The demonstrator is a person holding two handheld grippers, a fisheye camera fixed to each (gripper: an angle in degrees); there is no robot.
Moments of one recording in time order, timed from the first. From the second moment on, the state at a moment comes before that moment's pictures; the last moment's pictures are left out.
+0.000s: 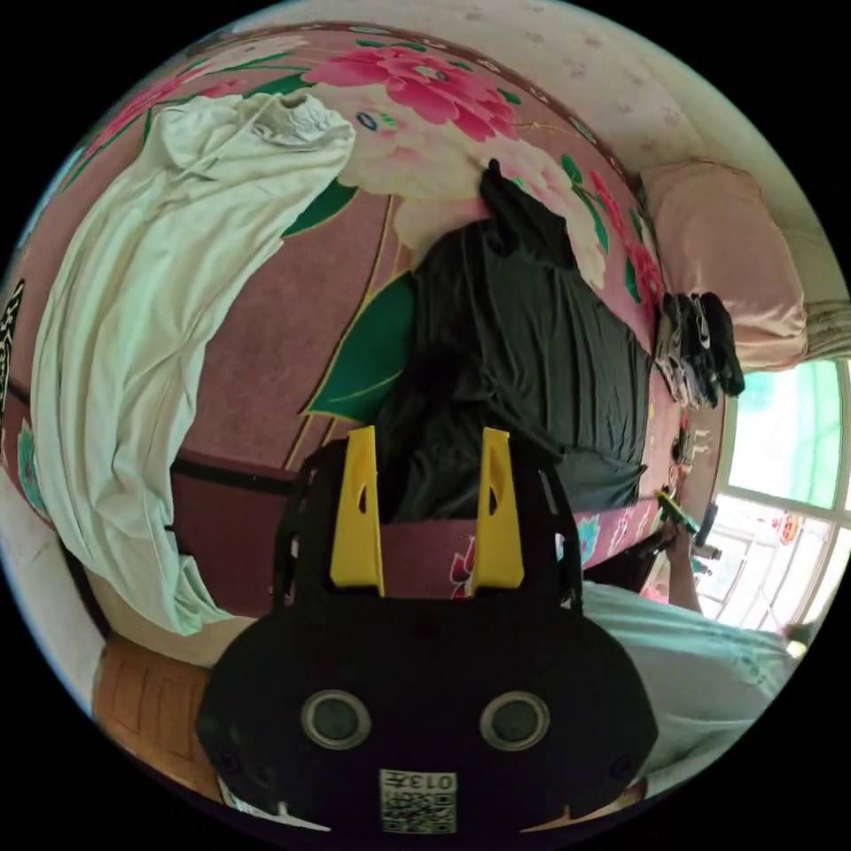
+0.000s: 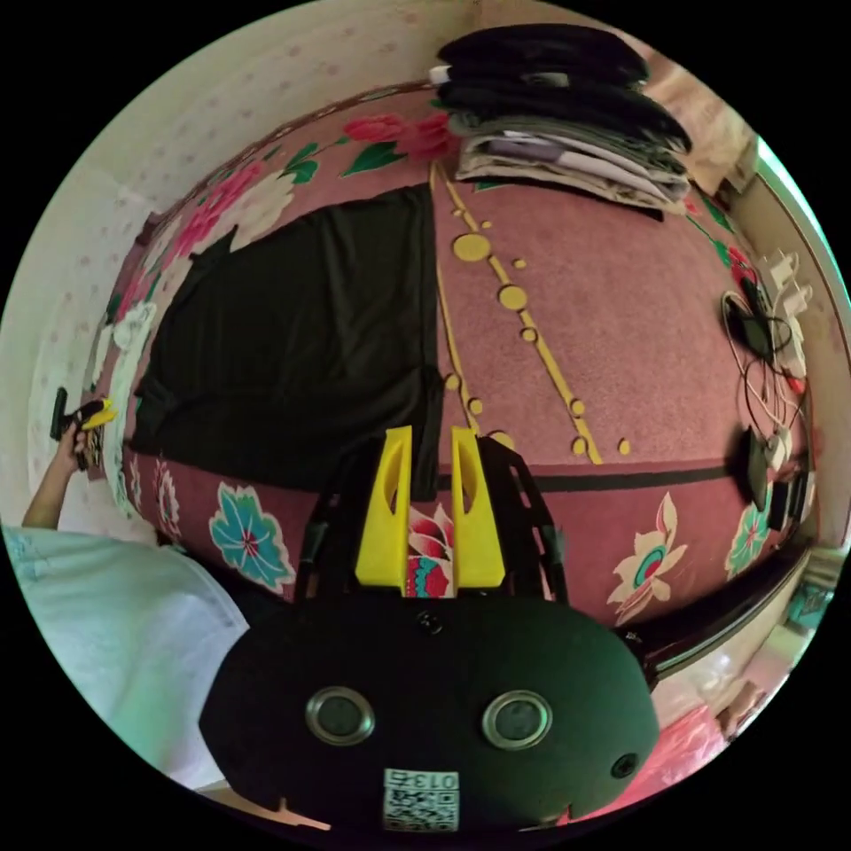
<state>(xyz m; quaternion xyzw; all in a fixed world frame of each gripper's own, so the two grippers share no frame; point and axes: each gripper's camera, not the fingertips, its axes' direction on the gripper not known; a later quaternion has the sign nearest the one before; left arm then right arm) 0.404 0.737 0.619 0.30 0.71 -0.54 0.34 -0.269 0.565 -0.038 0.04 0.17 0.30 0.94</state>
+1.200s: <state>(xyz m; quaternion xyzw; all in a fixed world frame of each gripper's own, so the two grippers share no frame) 0.400 0.702 0.514 0.25 0.63 -0.50 0.54 -0.332 0.577 0.058 -0.05 0.27 0.31 0.91</state>
